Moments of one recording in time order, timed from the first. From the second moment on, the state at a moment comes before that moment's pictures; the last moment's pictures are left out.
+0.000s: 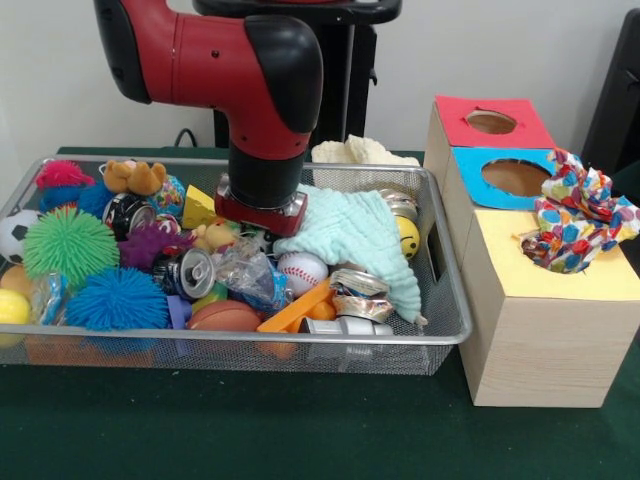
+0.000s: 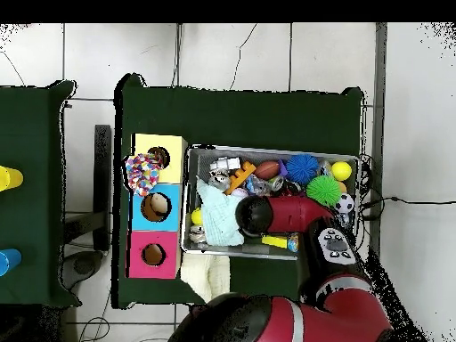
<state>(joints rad) -0.38 -0.37 0.04 1.56 -0.40 0.49 2.01</state>
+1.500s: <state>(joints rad) -0.39 -0.47 0.07 1.78 -0.09 0.47 2.01</state>
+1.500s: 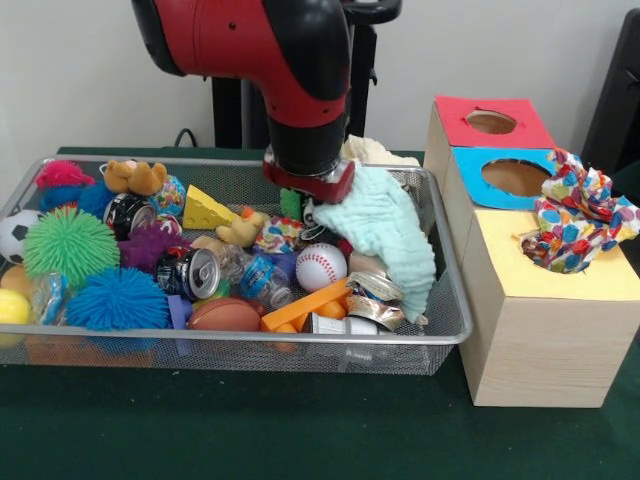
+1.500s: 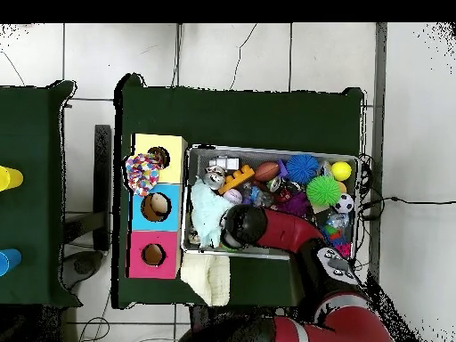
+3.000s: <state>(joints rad) -0.31 -0.47 0.07 1.78 0.07 0.47 2.01</state>
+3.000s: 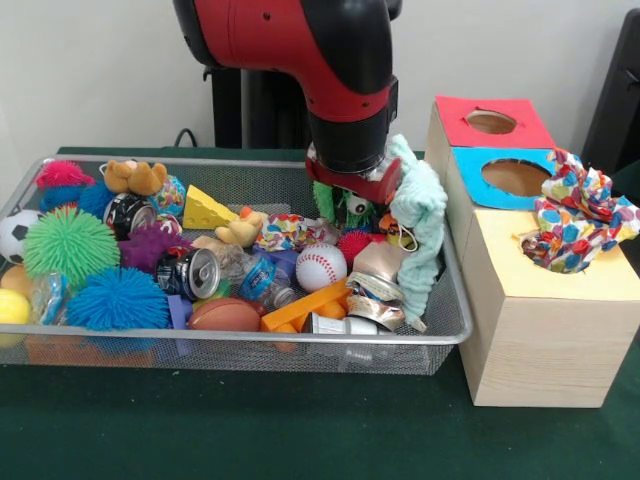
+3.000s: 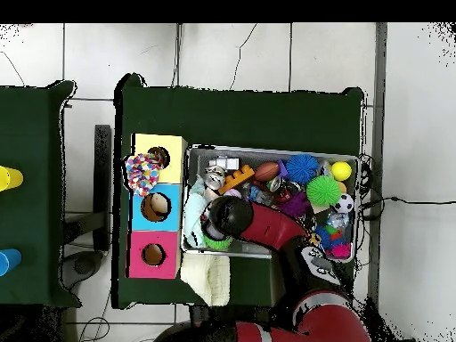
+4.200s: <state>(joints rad) -0.17 -0.55 -0.09 1.81 0.03 0.50 2.01</state>
